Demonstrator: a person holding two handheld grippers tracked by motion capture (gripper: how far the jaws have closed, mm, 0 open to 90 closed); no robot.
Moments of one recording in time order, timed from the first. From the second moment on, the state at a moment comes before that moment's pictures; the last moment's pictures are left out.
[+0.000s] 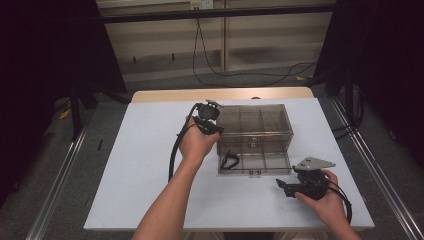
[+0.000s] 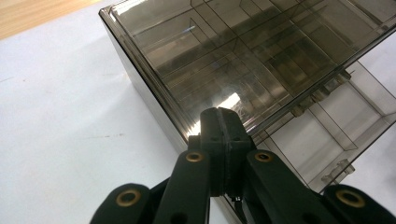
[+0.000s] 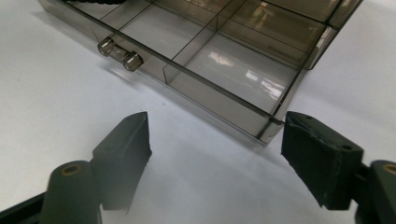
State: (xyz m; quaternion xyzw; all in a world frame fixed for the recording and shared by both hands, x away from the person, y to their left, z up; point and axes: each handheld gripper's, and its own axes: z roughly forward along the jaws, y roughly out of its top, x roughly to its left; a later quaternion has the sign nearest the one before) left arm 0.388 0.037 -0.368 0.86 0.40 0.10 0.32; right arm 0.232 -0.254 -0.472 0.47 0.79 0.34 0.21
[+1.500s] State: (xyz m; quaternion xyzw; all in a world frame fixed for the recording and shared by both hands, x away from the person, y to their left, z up) left arm 0.385 0.036 -0.369 0.85 0.41 0.10 0.32; right arm 0.236 -0.232 -0.466 0.46 0.79 0.36 0.19
